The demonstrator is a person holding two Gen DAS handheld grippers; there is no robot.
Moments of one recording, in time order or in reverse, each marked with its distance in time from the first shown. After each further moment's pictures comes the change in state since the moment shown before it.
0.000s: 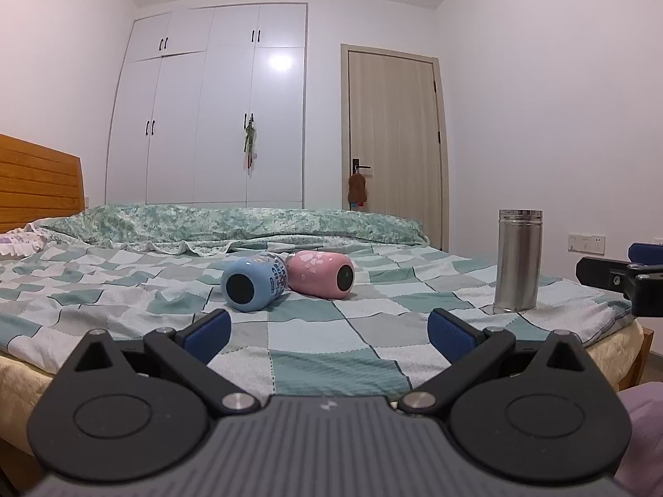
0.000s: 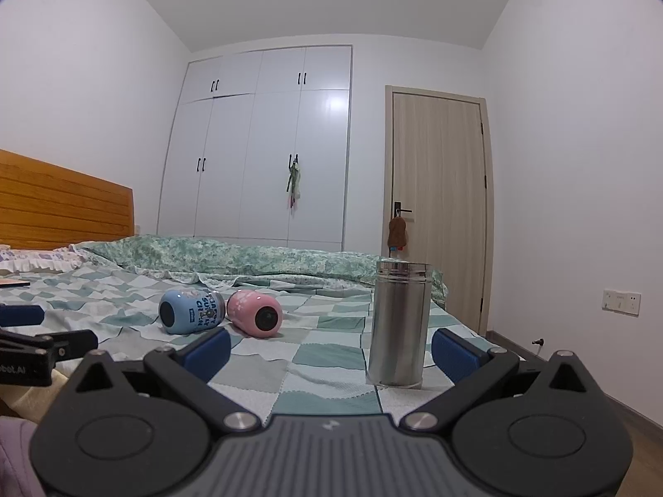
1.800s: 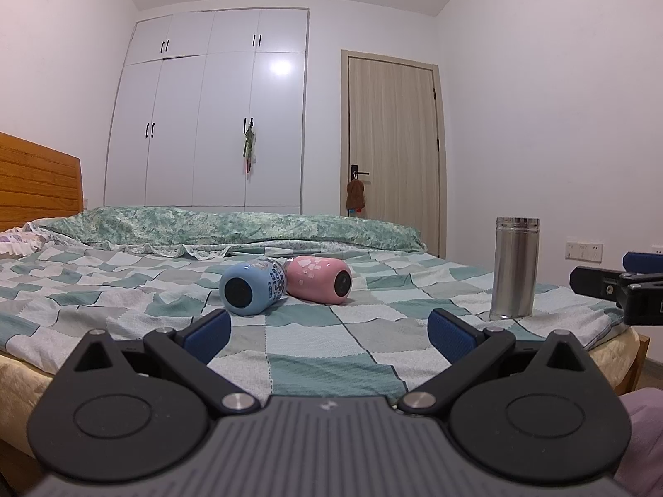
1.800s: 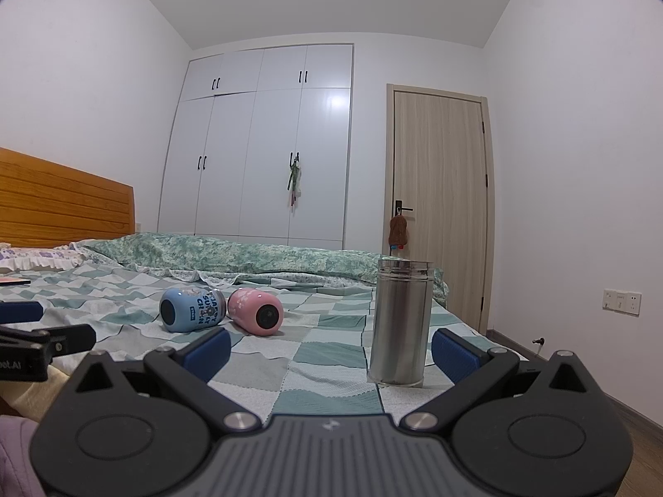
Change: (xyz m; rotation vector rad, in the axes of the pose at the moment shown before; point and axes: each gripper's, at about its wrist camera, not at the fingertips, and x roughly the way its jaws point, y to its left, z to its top) left arm -0.003 0.001 0.000 -0.014 -0.018 -0.010; right arm 0.002 0.000 0.000 -0.002 0.004 0.001
